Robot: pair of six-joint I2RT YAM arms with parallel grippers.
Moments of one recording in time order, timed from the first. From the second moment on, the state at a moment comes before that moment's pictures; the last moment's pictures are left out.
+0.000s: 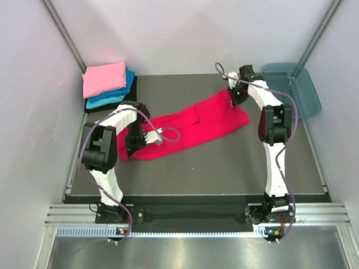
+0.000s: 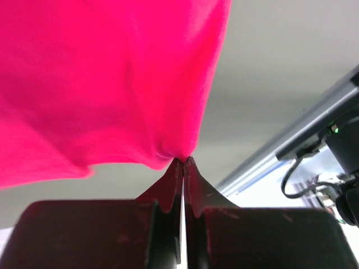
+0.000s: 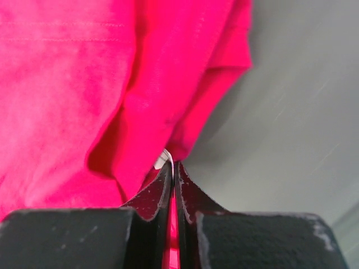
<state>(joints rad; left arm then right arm) -0.22 1.86 1.31 -1.31 -0.02 1.00 0.12 2.39 2.07 -0.79 -0.24 -0.44</state>
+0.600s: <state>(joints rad) -0.62 2.03 1.47 -1.31 0.18 0.99 0.25 2.61 2.34 -0.35 -0.07 -0.49</state>
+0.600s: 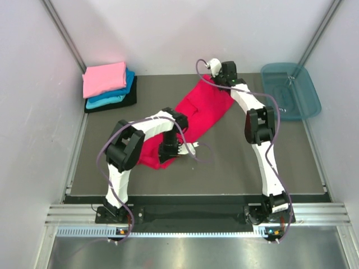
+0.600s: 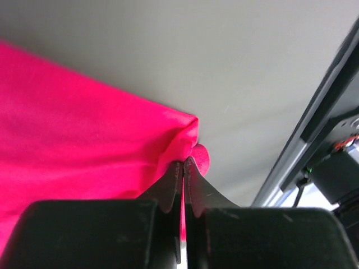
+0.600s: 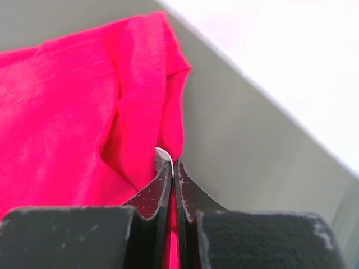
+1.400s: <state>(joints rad) -0.87 2.15 1.69 -1.33 0.47 0.94 0.33 2.75 2.42 0.11 -0.04 -0.50</state>
